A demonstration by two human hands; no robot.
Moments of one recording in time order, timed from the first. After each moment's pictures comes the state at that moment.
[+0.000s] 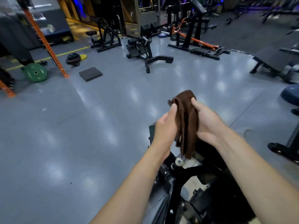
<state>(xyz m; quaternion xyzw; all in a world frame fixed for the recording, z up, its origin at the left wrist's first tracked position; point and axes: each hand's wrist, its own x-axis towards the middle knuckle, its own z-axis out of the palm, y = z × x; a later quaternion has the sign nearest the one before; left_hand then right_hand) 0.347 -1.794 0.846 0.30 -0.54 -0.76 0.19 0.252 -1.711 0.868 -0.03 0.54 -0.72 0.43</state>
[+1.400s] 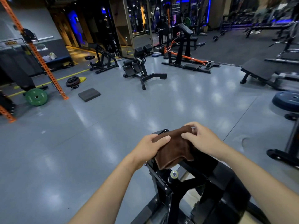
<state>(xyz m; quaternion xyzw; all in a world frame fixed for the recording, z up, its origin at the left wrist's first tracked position) 0.373 -1.815 0.848 0.24 -0.74 -0.63 0.03 0.231 -1.639 0.851 -0.28 0.83 -0.44 0.18</state>
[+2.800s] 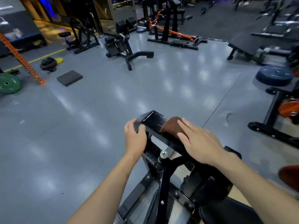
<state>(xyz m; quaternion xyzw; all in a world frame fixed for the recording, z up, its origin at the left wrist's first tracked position) 0.351 -1.818 0.766 0.36 -0.72 -0.54 0.23 0.259 -1.605 0.802 -0.37 0.92 -0.11 0.09</state>
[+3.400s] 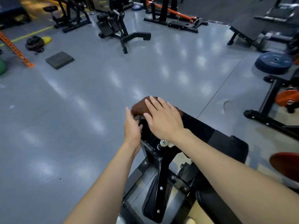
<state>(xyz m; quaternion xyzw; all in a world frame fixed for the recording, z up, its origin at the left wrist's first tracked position) 0.348 -1.825 0.761 0.40 -0.51 -0.73 0.20 0.274 -1.730 0.782 -0.41 0.91 -0.08 0.03</state>
